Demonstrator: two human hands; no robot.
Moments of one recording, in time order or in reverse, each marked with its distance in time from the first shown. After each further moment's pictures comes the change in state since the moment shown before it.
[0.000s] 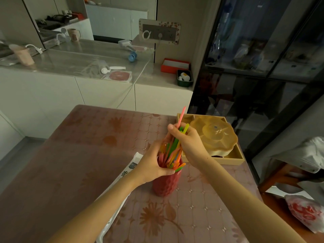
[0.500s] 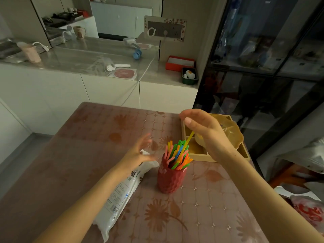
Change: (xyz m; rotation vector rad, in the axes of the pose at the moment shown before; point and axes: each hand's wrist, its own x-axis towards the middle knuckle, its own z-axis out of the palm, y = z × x) left_hand -0.009 -0.025 -0.047 -0.221 0.042 -0.294; right_hand -0.013 -0.038 -0.021 -0.095 -0.055 -0.080
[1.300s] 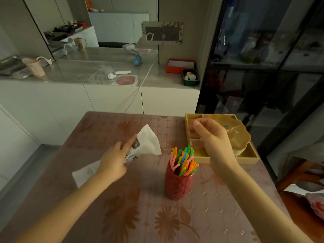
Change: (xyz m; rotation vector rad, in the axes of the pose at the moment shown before) left_hand 0.003 -0.026 -0.070 1.286 0.288 0.239; right_hand -0.011 0.000 0.019 0.025 0.331 0.077
